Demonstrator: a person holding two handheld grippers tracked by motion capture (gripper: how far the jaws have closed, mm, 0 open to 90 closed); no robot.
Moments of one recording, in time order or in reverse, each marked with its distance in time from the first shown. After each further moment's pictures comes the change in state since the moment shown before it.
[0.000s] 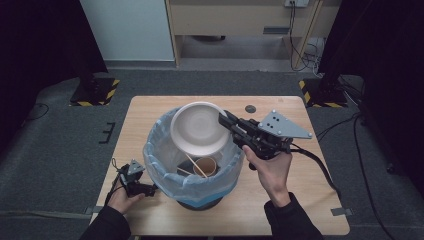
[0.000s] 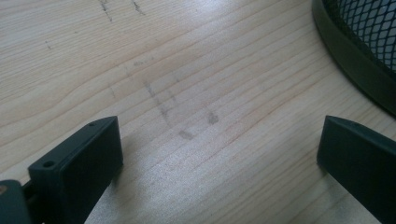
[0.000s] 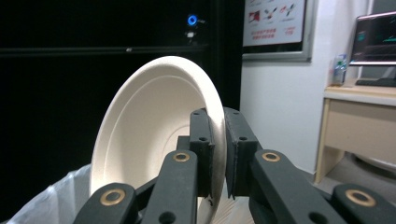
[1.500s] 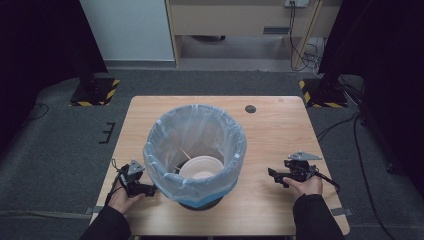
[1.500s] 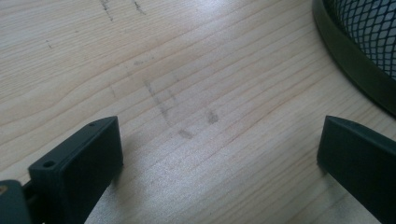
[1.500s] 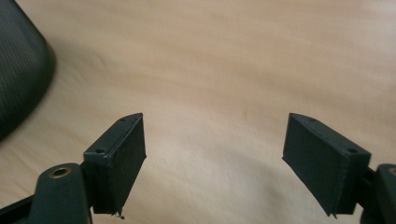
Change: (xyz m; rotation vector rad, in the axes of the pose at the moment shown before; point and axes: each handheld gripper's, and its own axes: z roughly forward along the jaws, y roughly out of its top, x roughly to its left) left arm -0.001 0.000 0.000 -0.001 0.003 -0.005; right arm -0.142 -0.213 -0.095 0.691 -0.363 0.201
